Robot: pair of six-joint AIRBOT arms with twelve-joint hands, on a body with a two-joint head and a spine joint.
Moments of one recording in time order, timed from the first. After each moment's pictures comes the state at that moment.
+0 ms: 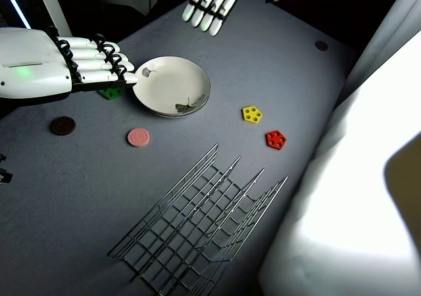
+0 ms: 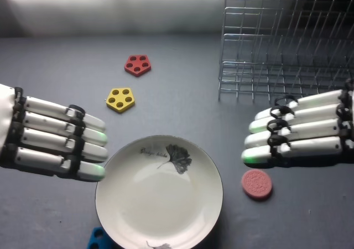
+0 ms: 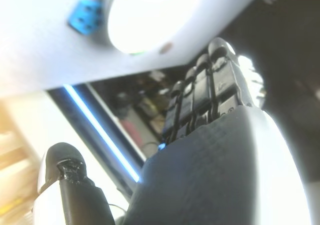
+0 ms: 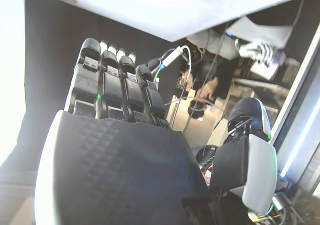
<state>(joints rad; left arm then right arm) 0.61 -0.45 1.37 1.34 -1.33 0.11 -0.25 -0.65 0.89 -1.30 0.77 0.16</state>
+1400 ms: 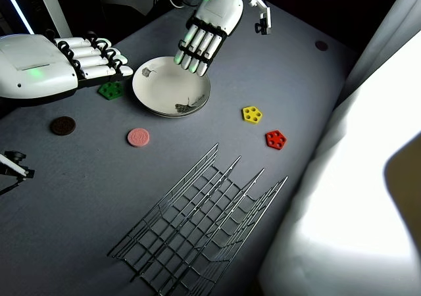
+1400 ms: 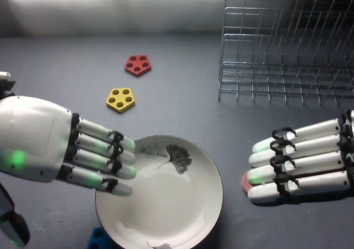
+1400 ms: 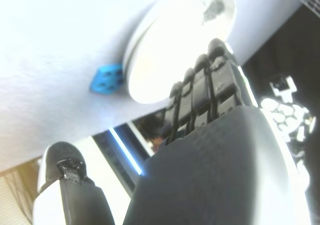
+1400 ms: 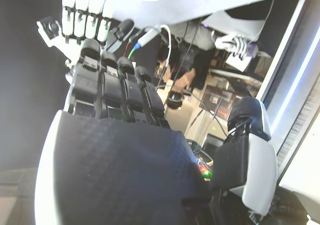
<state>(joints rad) 0.56 -0.63 1.44 1.55 -1.15 0.18 -0.40 -0.71 0.96 -1.21 0.94 -0.04</state>
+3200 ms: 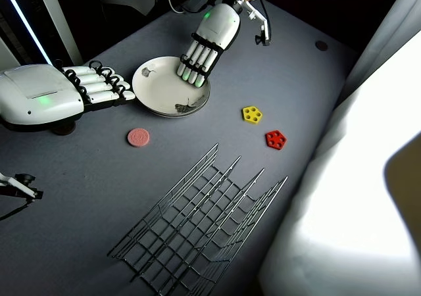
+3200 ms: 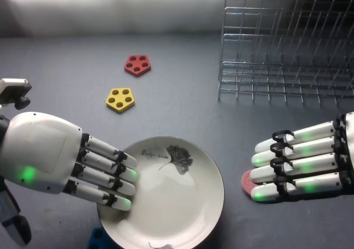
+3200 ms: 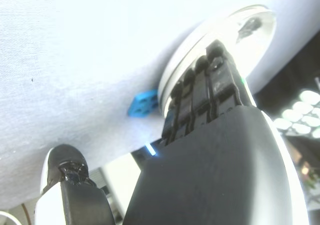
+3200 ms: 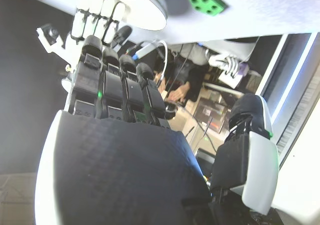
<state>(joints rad) 0.59 -0.71 1.50 1.63 -1.13 0.30 -0.49 -0.79 1.04 -1.12 0.95 -0.24</state>
